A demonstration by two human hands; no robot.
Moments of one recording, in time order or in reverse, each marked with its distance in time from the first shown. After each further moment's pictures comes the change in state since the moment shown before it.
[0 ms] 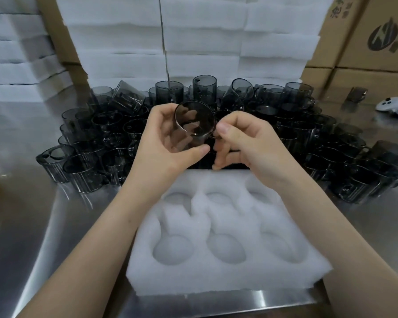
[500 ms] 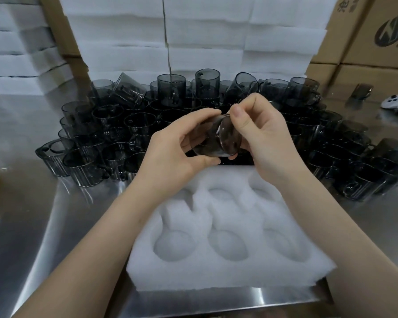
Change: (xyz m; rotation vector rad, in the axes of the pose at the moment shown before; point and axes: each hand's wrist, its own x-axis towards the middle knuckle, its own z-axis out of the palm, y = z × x) left_hand 0.000 -0.007 0.002 0.271 -0.142 0.066; right_hand 0.002 0.000 0.005 -0.011 0.156 -0.167
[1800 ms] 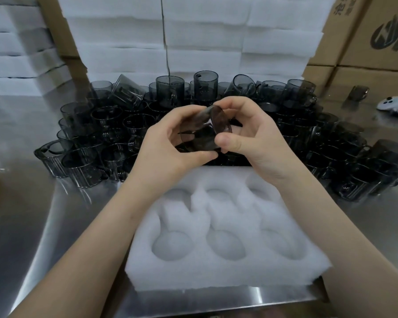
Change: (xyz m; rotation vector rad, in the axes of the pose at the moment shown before) left_hand 0.002 0.003 -0.005 -0.060 0.077 0.013; right_hand 0.002 0.003 -0.006 0.107 -0.224 0.016
